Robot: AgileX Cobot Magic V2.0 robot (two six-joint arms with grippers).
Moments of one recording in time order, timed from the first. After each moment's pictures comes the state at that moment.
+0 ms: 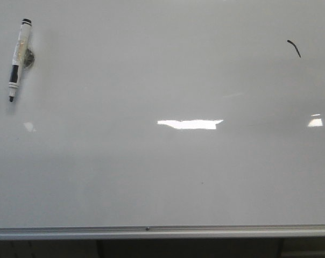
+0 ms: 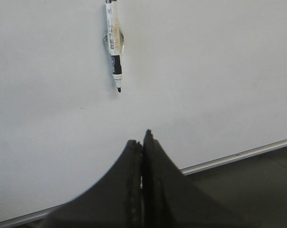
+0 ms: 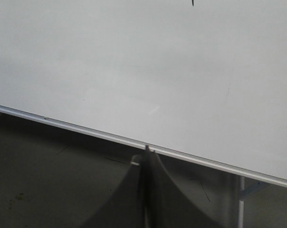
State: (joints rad) left arm -0.44 0.61 -0.74 0.25 0.77 -0.24; right arm 0.35 0.42 -0.73 -0.10 0.95 0.13
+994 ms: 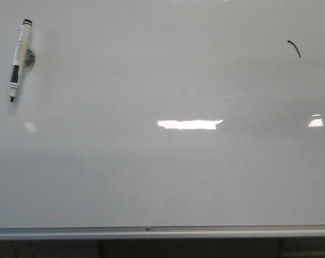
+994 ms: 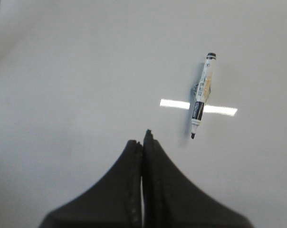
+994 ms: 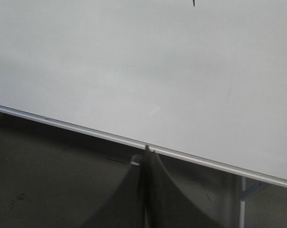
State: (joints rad) left arm 0.01 0.08 -0.17 0.13 0.24 -0.23; right arm 0.35 0.42 -0.73 -0.10 0.95 0.13
